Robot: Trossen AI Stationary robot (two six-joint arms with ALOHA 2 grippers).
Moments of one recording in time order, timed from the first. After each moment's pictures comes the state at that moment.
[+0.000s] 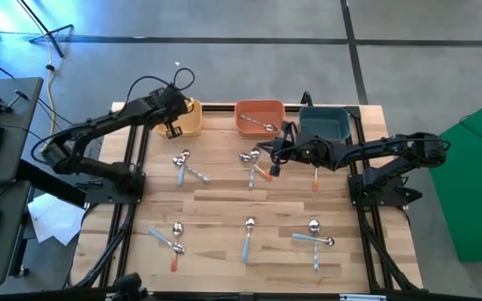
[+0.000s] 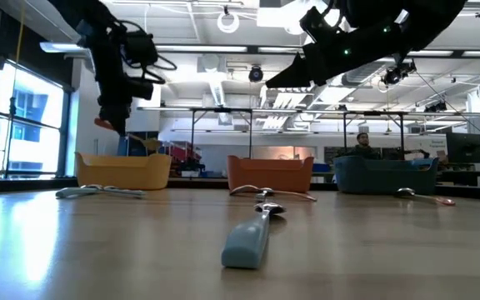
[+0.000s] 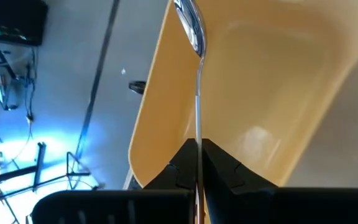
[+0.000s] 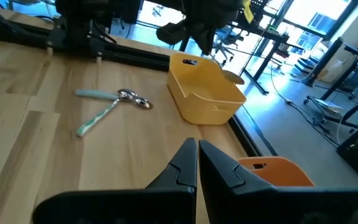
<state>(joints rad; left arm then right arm) 0.79 1.31 0.91 -0.67 -0.45 0.54 -0.15 1.38 0.68 0.47 0.19 -0.31</state>
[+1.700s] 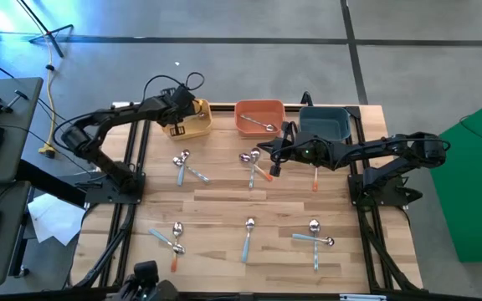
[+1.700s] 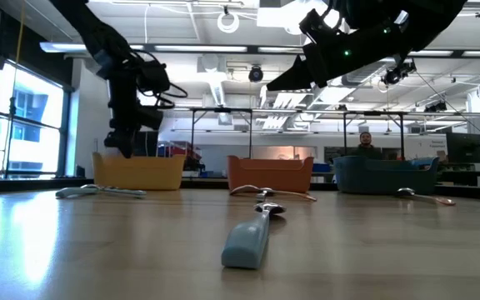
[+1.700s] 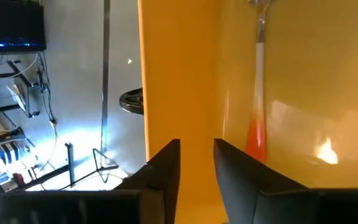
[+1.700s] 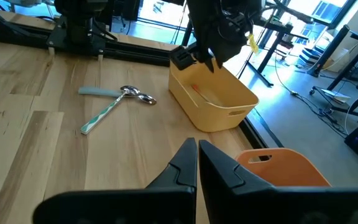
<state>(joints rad) 0.82 1.54 0.92 -0.49 -0.51 0.73 -0.16 1.38 0.68 0.44 0.18 -0.26</state>
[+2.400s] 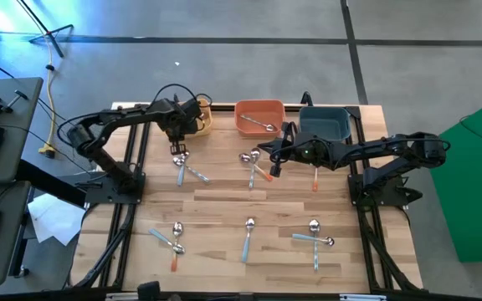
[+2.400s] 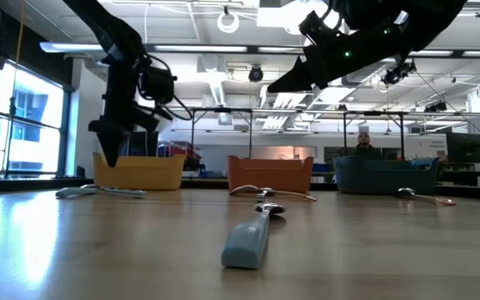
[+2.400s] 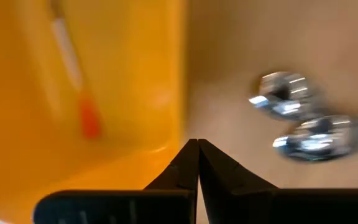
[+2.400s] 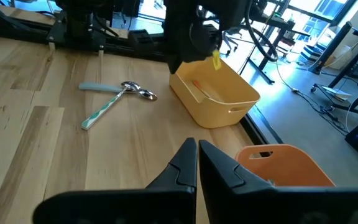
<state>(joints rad) 0.70 1.59 0.99 -0.92 -0.26 0.49 -0.16 1.38 0.68 0.43 0.18 -0.26</state>
